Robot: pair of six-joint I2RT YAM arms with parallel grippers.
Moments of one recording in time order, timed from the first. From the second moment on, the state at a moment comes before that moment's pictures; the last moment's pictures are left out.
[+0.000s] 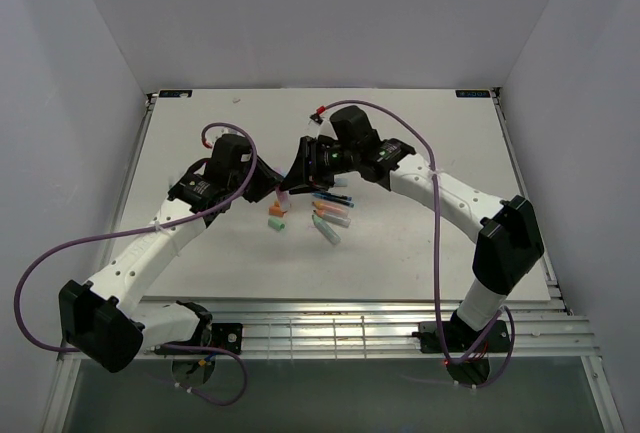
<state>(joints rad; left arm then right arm) -0.51 1.20 1.09 -0.59 -0.08 -1.06 0.77 1.69 1.47 -0.36 -0.59 0.84</state>
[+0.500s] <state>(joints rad) -0.51 1.20 1.11 -0.60 -0.09 -1.09 0.78 1.69 1.41 -0.29 -0.59 0.86</state>
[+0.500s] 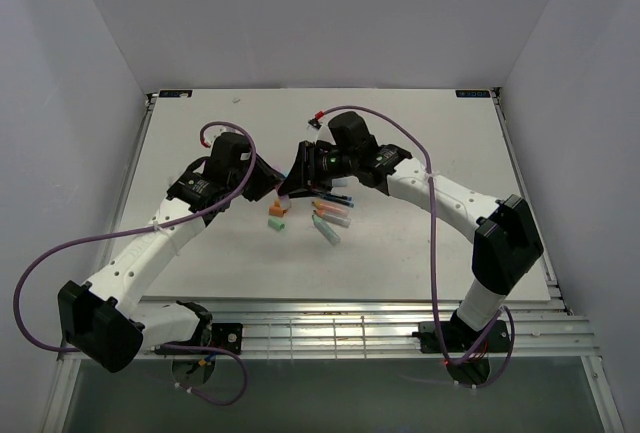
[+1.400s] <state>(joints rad) -0.51 1.19 1.10 -0.61 -0.08 -1.10 0.78 1.70 1.34 -0.18 -0.64 0.93</state>
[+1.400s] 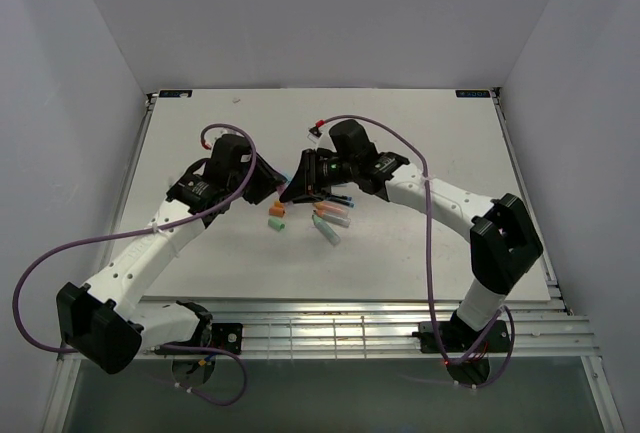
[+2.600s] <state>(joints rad) -0.51 1.20 1.08 -0.60 -0.05 -1.08 0.78 1.61 1.22 -0.19 -0.66 0.86</state>
